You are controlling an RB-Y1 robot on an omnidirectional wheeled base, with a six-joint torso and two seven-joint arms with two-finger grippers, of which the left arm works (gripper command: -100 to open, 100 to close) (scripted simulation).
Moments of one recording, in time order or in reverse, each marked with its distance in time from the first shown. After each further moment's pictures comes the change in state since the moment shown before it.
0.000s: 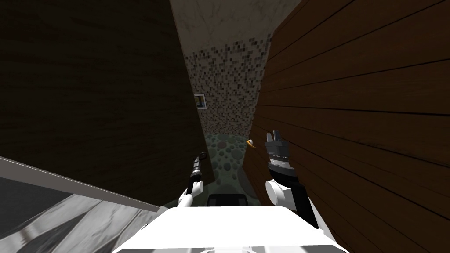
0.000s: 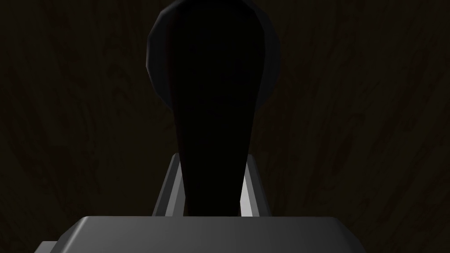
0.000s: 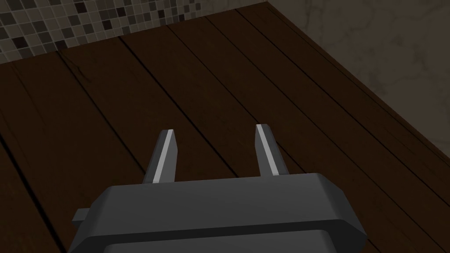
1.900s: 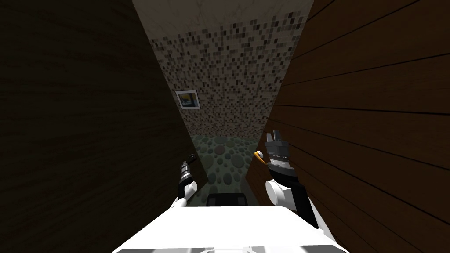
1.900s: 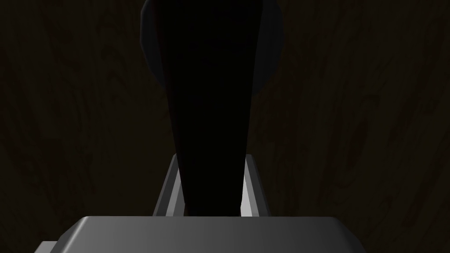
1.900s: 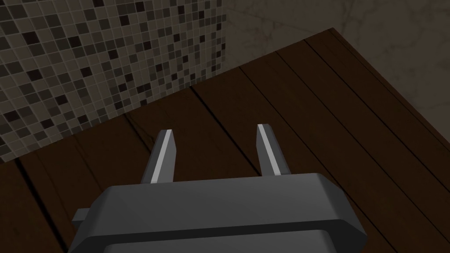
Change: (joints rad) arm 0.050 0.014 0.186 -0.064 0.153 -0.040 -0.136
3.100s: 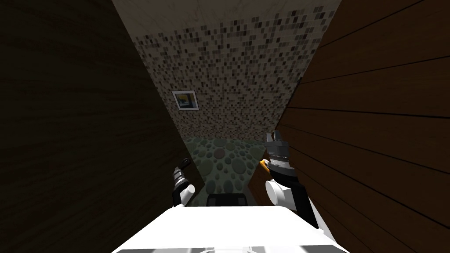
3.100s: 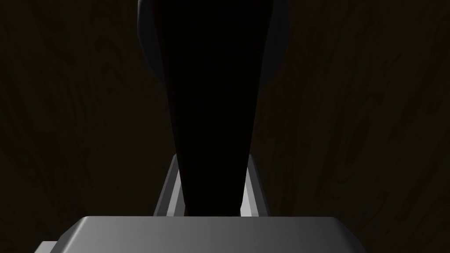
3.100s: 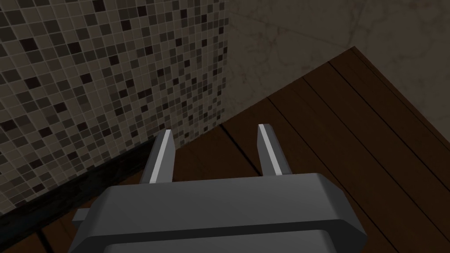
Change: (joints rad) arm 0.074 -0.057 0.112 -0.114 0.086 0.004 -0.093
